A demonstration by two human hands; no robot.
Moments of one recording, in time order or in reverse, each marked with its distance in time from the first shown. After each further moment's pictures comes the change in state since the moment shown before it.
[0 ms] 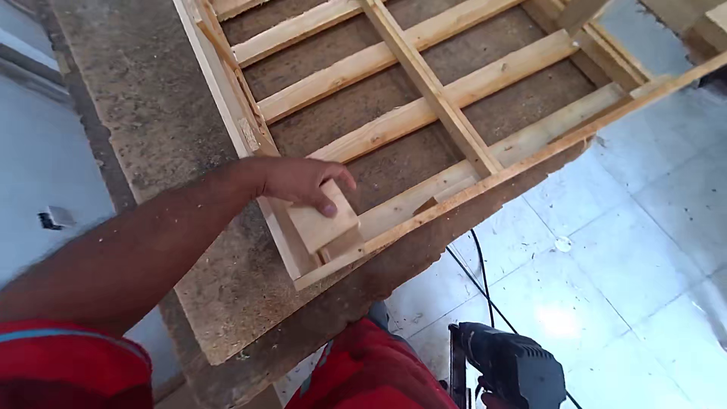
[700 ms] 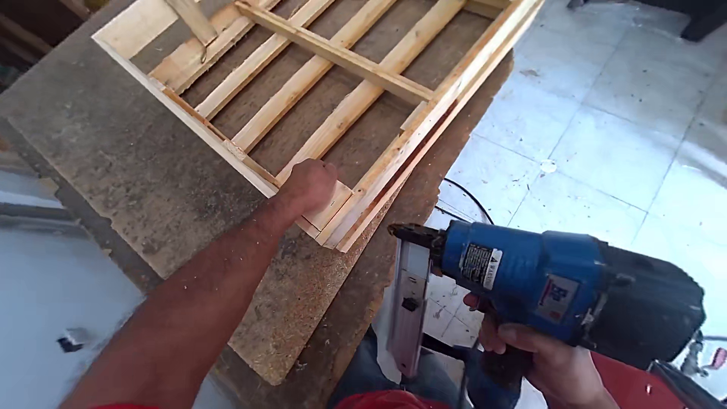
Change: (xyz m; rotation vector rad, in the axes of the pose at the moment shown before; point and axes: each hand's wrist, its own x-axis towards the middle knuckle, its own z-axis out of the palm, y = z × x) left_hand -0.010 0.016 0.097 0.416 0.526 -0.231; right_hand -0.095 0.007 0.100 0.702 -0.422 -0.645
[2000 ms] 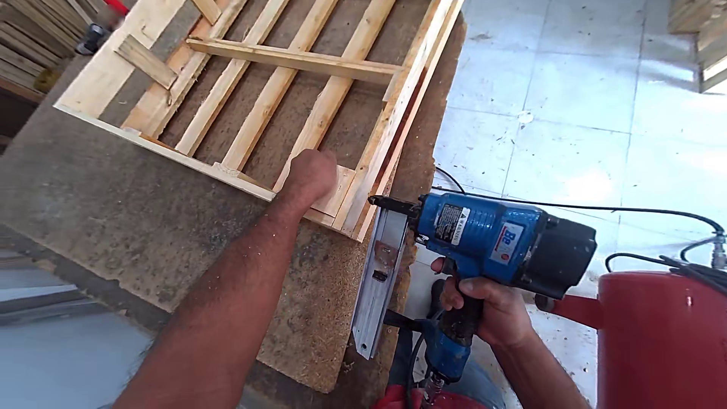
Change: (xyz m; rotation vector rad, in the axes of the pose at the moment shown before) left_hand -0.008 0.006 -0.002 0.307 0.004 0.146; right_hand 0.003 0.101 0.097 0.441 0.179 -0.067
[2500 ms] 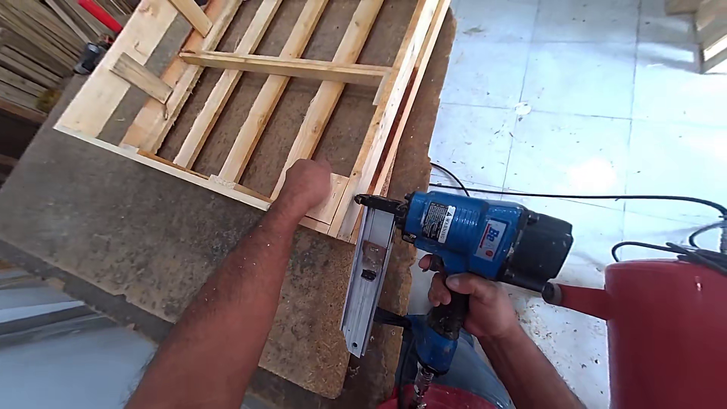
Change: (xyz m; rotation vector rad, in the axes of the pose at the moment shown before) left_hand 0.005 -0.004 0.007 -0.223 0.015 -0.120; right_hand 0.013 0.009 0.005 0.035 -0.010 0.014
